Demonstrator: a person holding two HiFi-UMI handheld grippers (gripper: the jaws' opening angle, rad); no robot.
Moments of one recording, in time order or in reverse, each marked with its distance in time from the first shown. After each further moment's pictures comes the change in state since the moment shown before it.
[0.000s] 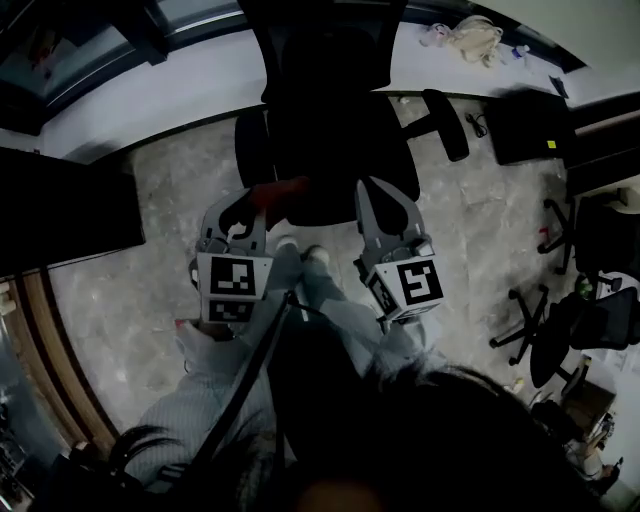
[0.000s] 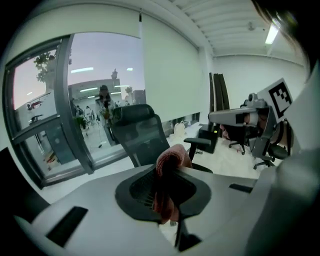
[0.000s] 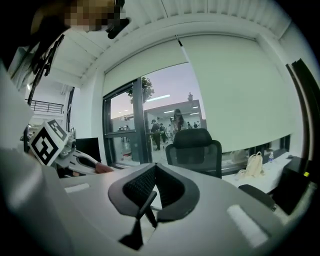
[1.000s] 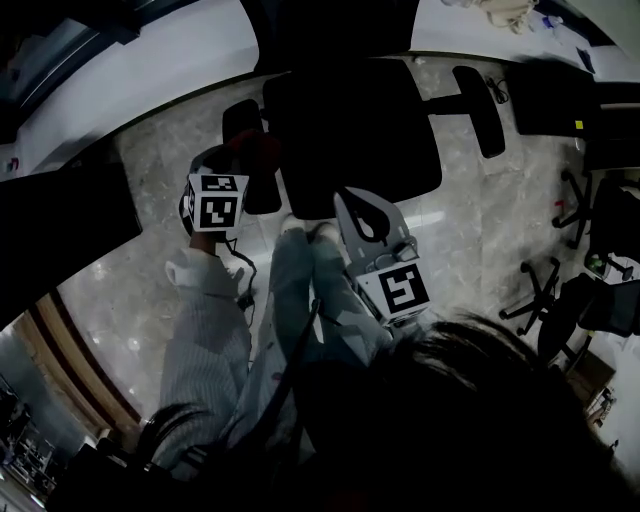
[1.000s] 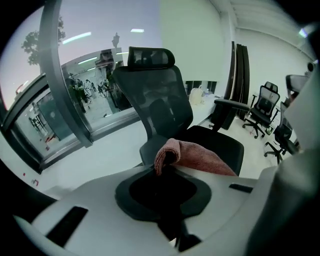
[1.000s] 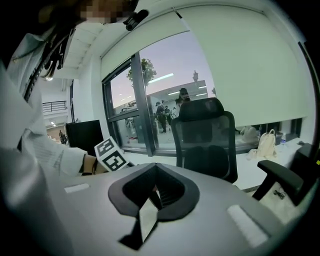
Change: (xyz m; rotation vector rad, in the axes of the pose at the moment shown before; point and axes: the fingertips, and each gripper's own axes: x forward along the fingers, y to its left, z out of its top) left arm 0.224 0.124 -0.144 -0.028 0.343 0.043; right arm 0.100 -0.003 -0.120 0.056 0.211 0.093
